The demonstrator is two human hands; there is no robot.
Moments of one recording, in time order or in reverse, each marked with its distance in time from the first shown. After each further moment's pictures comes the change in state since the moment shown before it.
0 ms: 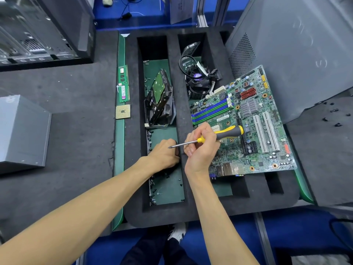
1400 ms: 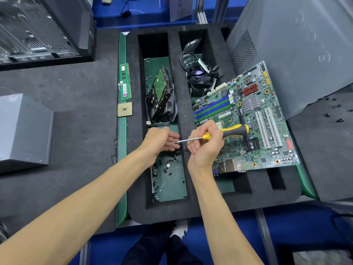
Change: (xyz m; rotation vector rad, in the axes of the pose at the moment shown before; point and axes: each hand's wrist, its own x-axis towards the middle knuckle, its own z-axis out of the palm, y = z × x) left_hand -0.016 0.001 -0.030 -1.123 0.088 -0.294; right_hand 0.001 -0.004 0.001 0.081 0.048 0.013
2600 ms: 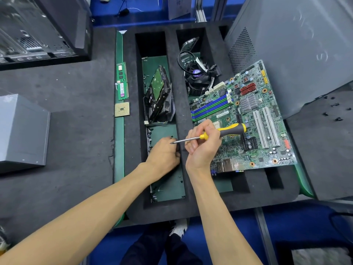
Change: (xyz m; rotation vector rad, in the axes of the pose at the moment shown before) left_hand -0.007 -0.034 0.014 1.081 0.019 0.604; right_hand 0.002 0.002 -0.004 0.010 -0.042 -0.004
